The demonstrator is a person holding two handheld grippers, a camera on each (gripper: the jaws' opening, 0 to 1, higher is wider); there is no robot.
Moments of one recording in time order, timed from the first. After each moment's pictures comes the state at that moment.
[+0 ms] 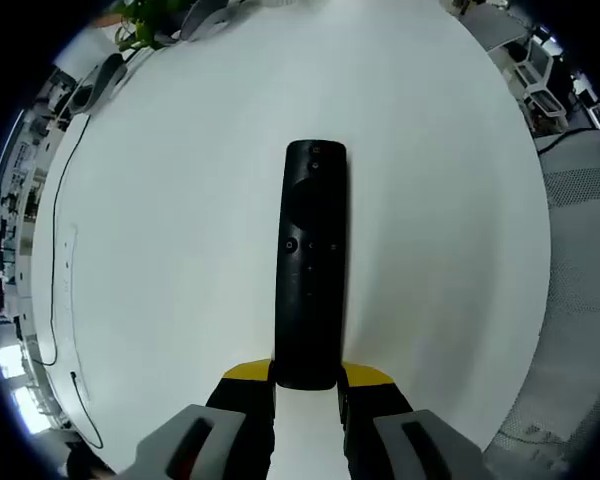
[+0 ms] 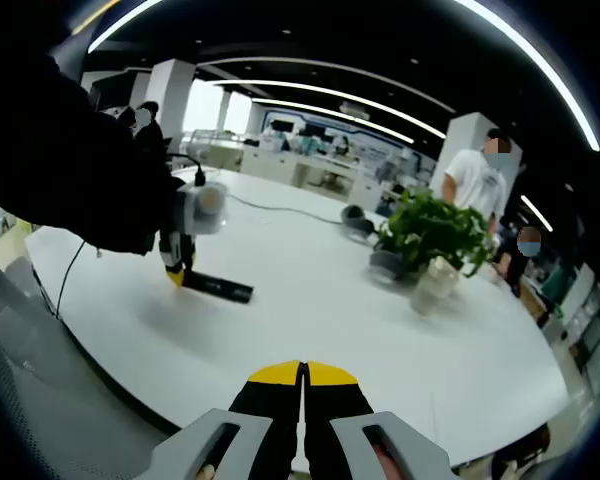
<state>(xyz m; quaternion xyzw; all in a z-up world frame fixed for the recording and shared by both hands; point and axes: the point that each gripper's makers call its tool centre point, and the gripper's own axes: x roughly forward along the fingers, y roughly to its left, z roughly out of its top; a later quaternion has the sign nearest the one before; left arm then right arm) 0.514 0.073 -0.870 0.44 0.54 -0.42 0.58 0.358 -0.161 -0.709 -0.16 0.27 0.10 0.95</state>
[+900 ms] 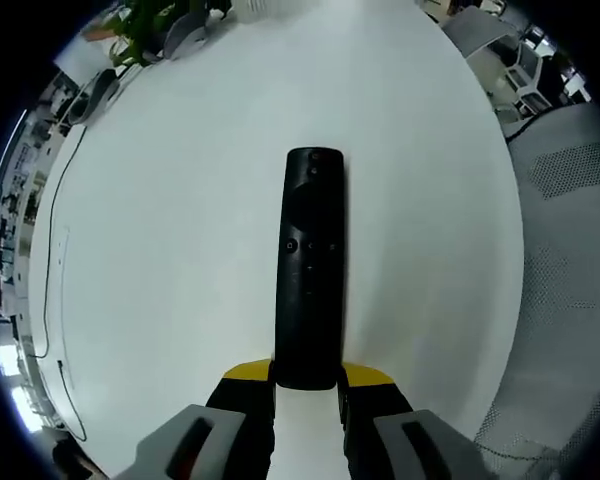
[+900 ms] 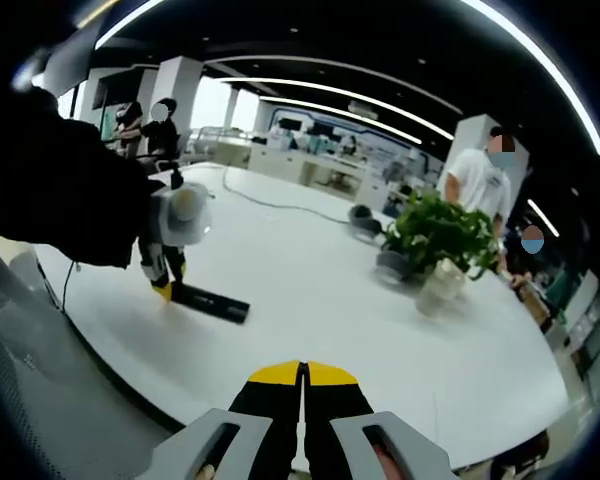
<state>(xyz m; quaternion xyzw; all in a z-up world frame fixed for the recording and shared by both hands) 0.459 0.064 -0.868 0.42 0.52 -0.44 0.60 0.357 -0.155 -0.711 -0.17 0.27 0.12 0.94</state>
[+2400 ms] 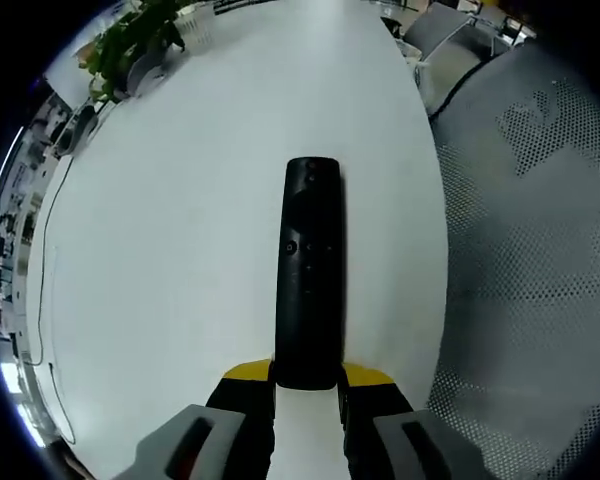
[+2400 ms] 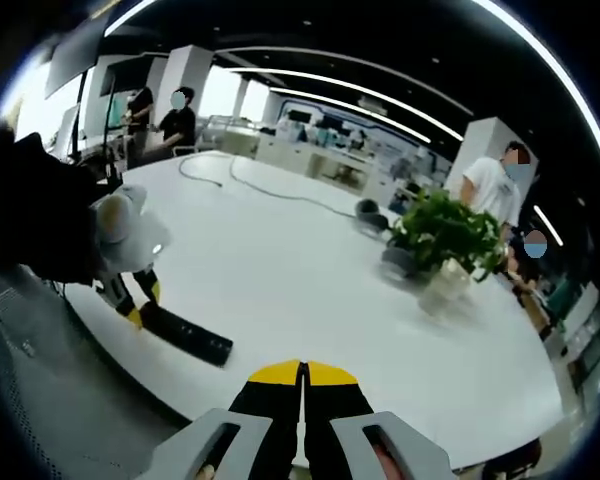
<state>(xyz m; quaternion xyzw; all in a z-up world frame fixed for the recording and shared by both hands) 0.371 0.048 -0.868 0.42 0.49 -0.48 0.60 0.354 -0.152 -0.719 -0.19 0.29 0.13 0.93</state>
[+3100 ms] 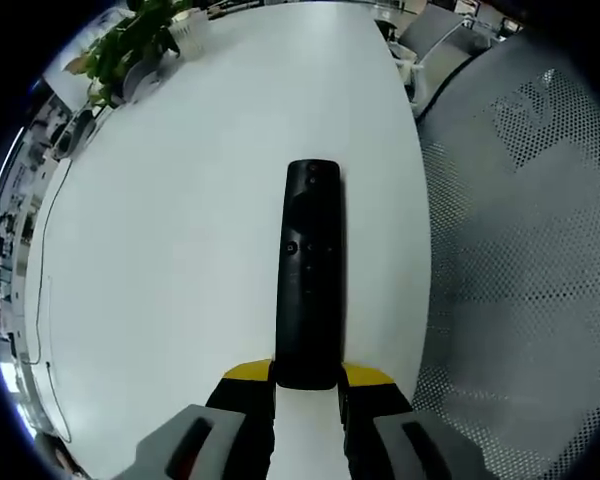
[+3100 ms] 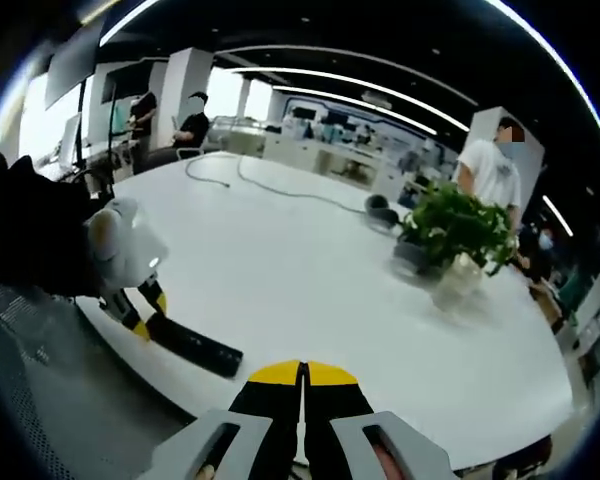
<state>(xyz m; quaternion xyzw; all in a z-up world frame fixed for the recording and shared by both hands) 0.359 0.046 -0.867 0.41 0.48 -0.48 0.61 0.354 -0.141 -0.716 -0.16 0.31 0.16 0.92</state>
